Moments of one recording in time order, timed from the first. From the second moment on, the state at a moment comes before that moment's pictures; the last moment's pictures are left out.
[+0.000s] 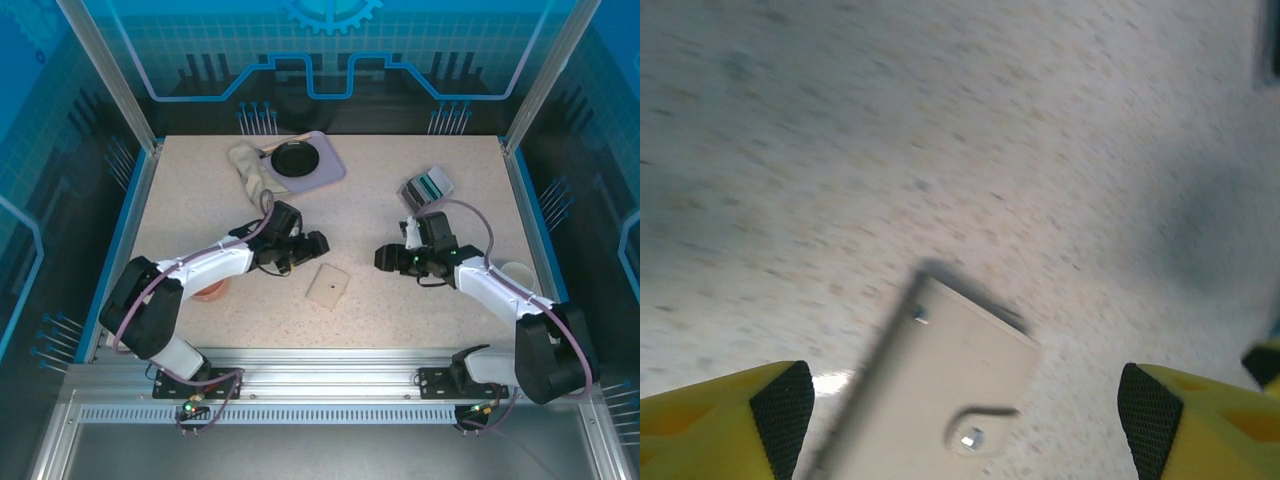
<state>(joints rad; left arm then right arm) -0.53 1.57 0.93 -0.32 0.23 -0.94 0.33 1.27 0.67 -0.35 -0.39 0.48</state>
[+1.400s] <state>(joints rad) -0.60 1.72 0.84 -0.18 0.46 -0.93 0.64 1.60 0.74 -0.19 -0.41 0.69</state>
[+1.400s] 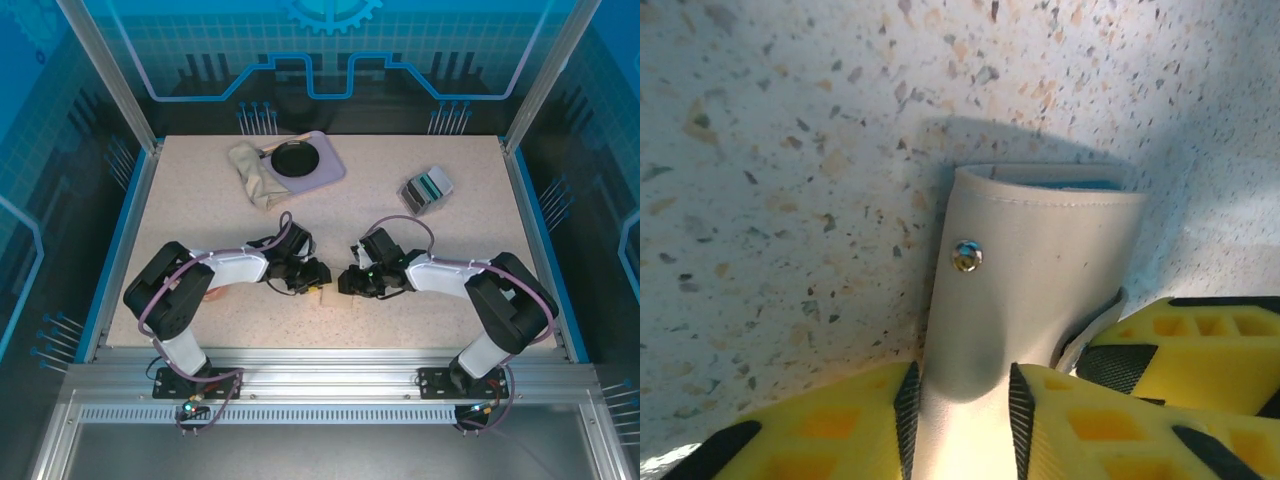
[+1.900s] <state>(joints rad) -0.60 1.73 0.82 -0.13 0.49 -0.93 0.63 1.61 0.73 -0.18 -0.40 0.70</state>
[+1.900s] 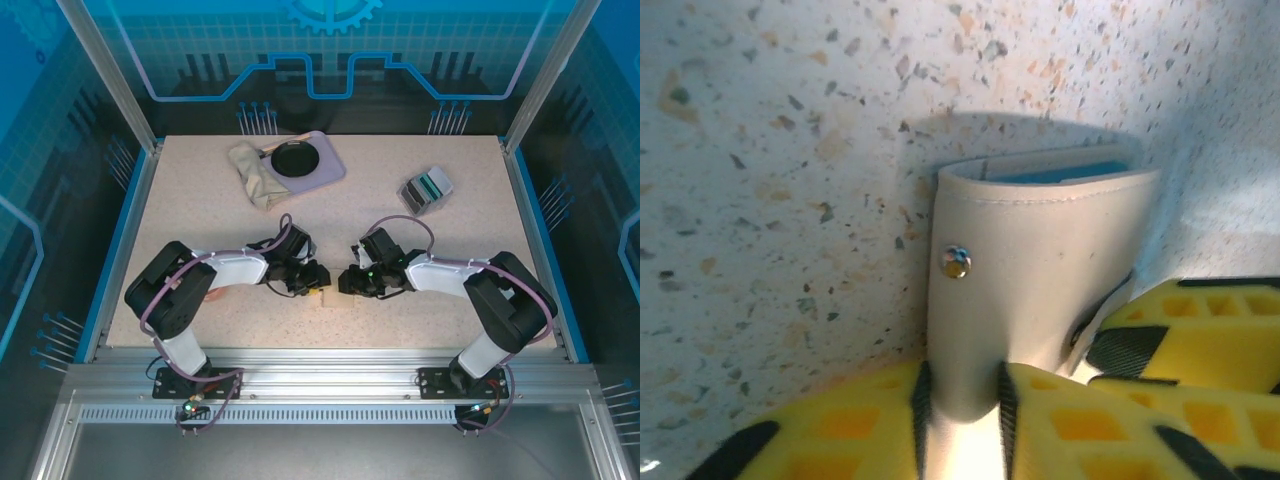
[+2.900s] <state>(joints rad) -0.63 1.65 0.80 -0.05 0.50 -0.93 0.72 1.61 0.90 -0.47 -0.11 0.57</state>
